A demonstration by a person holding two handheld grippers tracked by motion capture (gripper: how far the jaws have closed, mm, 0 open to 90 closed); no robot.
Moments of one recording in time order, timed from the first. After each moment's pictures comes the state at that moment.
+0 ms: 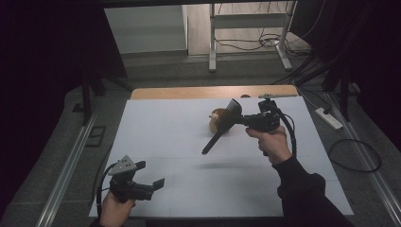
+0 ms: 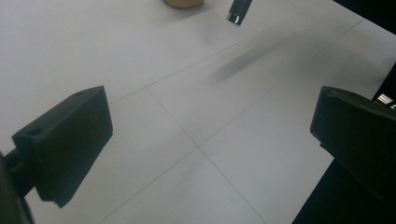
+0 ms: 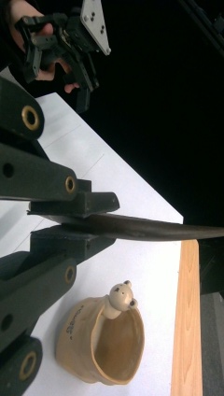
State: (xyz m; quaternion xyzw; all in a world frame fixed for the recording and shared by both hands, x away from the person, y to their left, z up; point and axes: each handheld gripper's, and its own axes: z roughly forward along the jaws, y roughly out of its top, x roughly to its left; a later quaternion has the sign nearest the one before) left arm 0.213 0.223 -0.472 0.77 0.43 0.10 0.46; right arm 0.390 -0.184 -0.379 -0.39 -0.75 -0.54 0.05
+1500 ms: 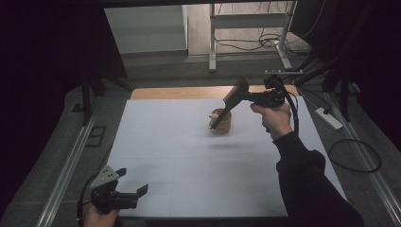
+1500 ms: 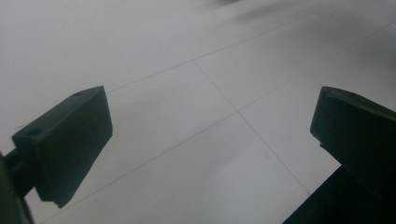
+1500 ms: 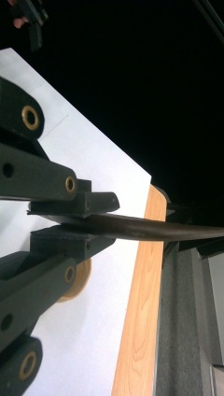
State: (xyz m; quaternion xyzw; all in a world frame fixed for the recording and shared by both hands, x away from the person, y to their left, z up) left arm 0.183 0.253 -0.472 0.76 0.47 0.15 0.42; right arm 0.441 -0.193 -0.346 -0.43 -0.73 -0.53 -0.02
